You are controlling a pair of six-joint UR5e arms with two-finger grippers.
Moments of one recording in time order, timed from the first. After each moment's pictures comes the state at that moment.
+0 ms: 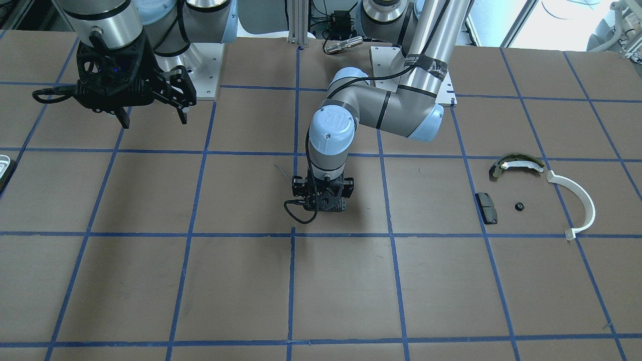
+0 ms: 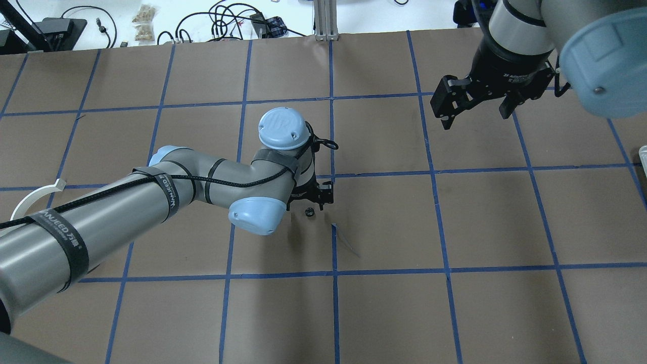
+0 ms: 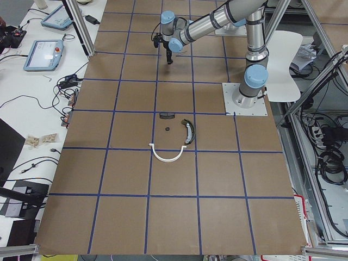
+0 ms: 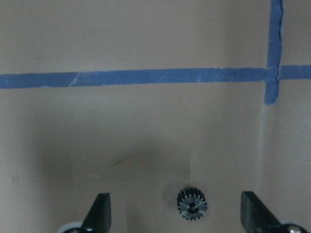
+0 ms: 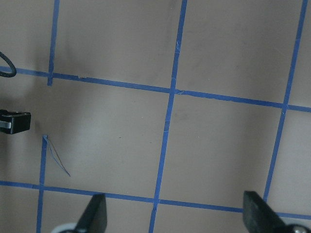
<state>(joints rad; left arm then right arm) -1.91 -1.98 -1.92 -0.85 1.55 -0.31 1.61 -1.60 1.60 -1.60 -1.59 -0.10</state>
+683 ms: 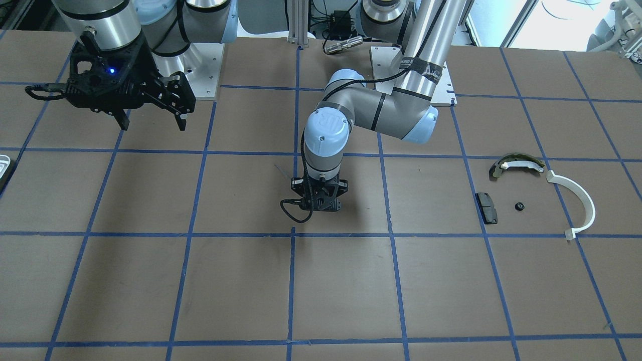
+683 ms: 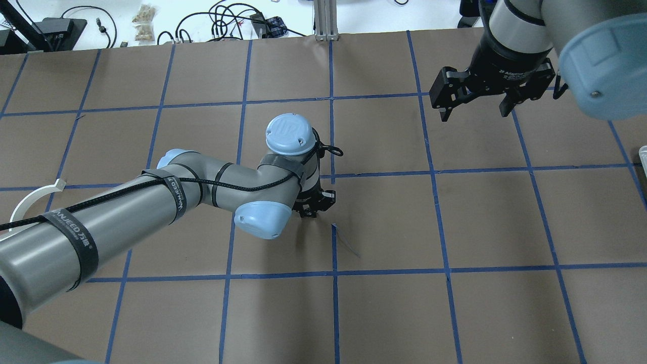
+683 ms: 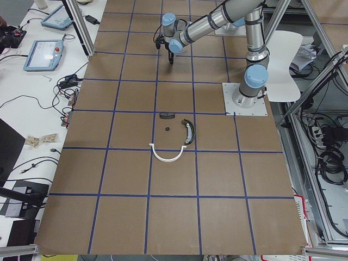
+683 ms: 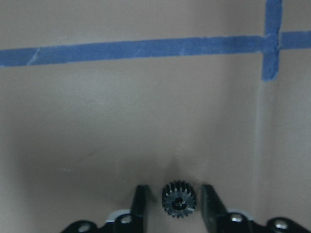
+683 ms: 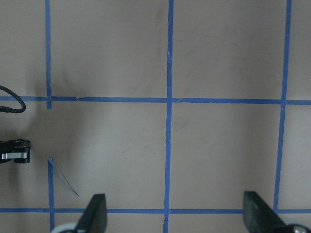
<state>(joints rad) -1.92 -1.99 -1.92 -0.86 1.55 -0.30 1.60 -1.60 1.61 -1.64 -1.59 0.01</state>
